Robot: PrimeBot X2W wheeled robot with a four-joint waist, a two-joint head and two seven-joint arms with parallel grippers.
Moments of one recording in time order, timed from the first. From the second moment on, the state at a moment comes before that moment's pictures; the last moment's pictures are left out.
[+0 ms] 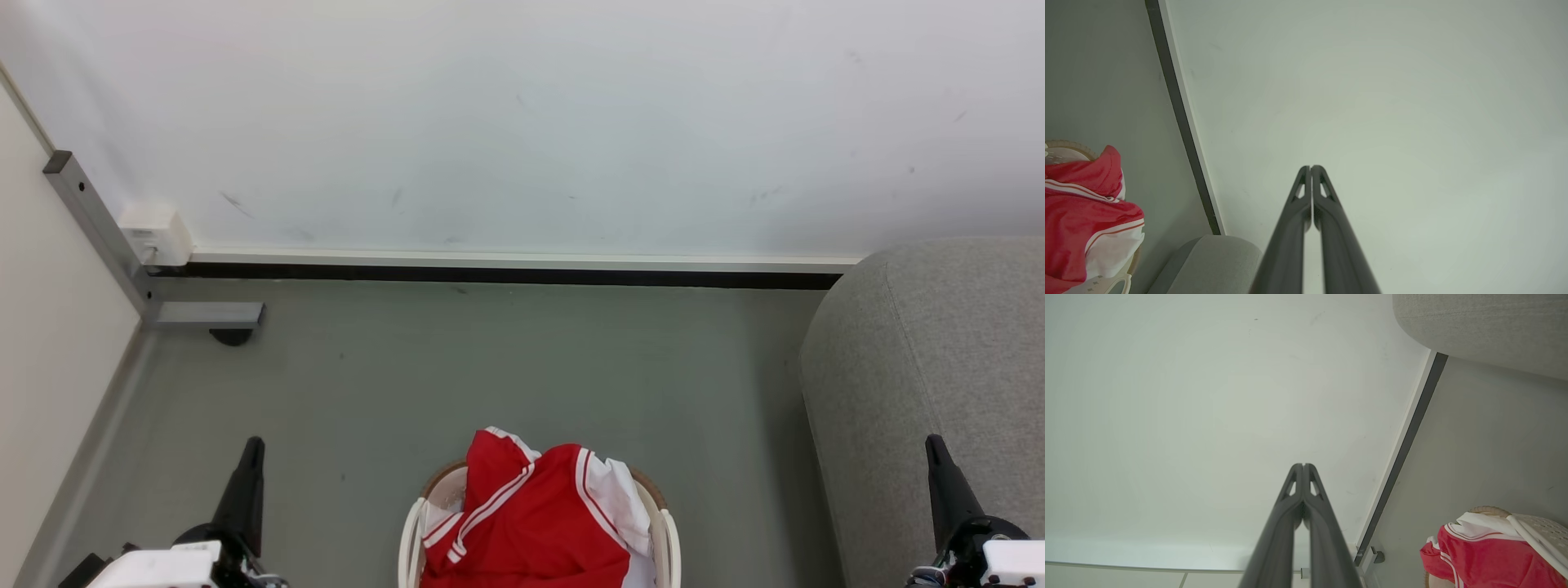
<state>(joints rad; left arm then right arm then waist) -0.10 0.05 0.12 0.25 -1.61 -0.13 0.11 -0.10 -0.05 -0.11 0.25 1.61 0.13 0.11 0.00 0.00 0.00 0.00</state>
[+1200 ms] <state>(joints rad) -0.10 0.05 0.12 0.25 -1.61 -0.13 0.11 -0.10 -0.05 -0.11 0.25 1.61 0.13 0.11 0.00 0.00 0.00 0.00</state>
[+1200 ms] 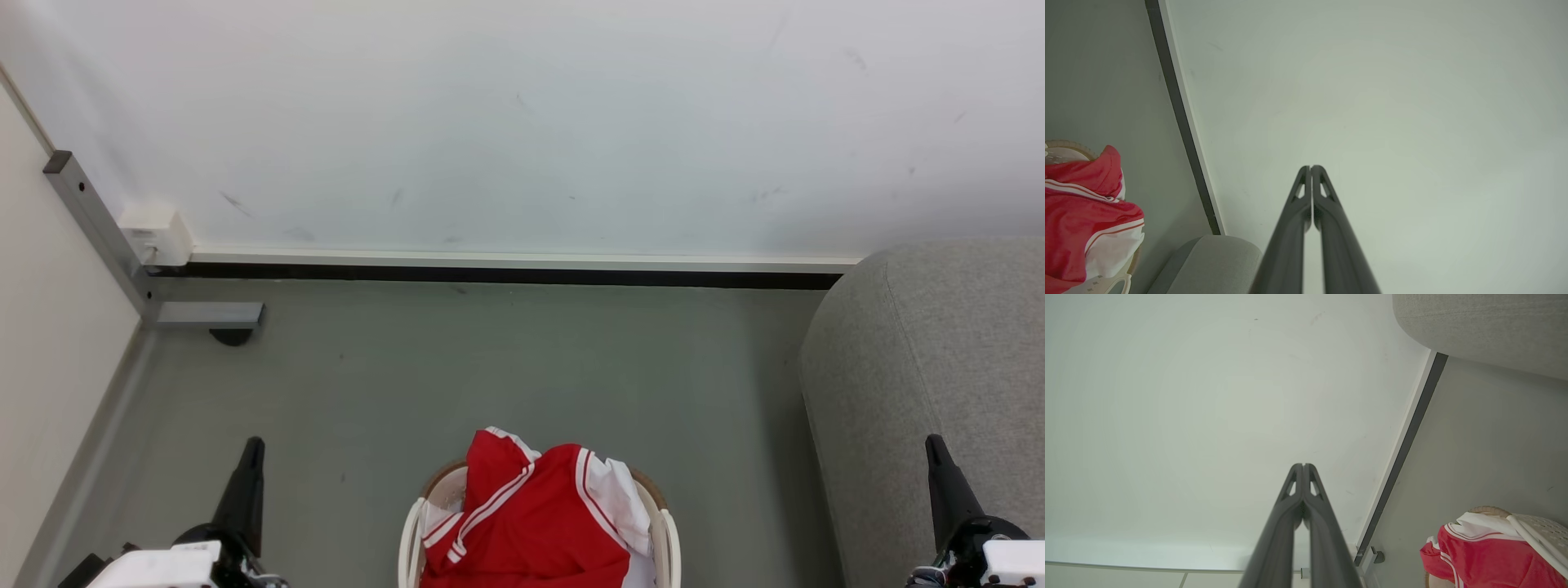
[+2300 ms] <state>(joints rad) -0.08 0.04 0.06 0.25 -1.44 -0.10 0.03 -0.08 -0.04 -0.07 0.24 1.38 0.13 0.03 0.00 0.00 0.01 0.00</state>
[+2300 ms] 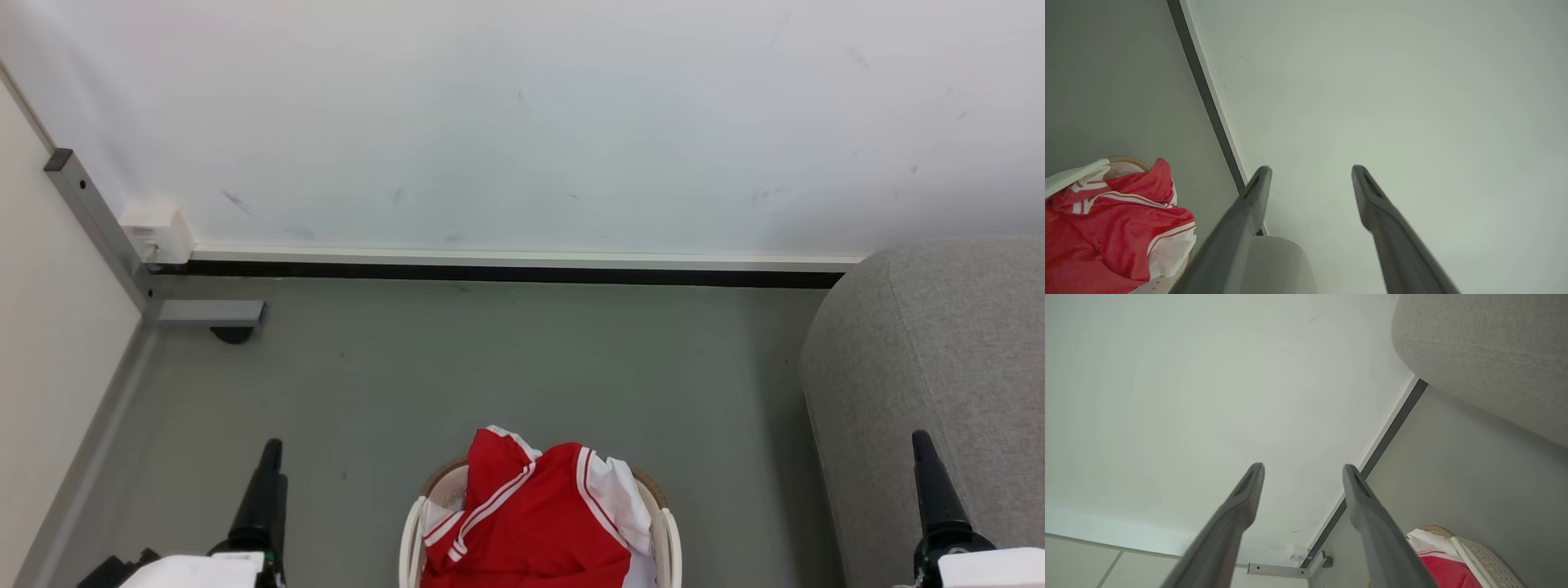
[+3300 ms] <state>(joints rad) -0.07 0.04 -0.07 0.21 -0.93 0.02 -0.08 -0.04 -0.07 0.01 0.19 0.76 0.13 -0.08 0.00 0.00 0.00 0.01</state>
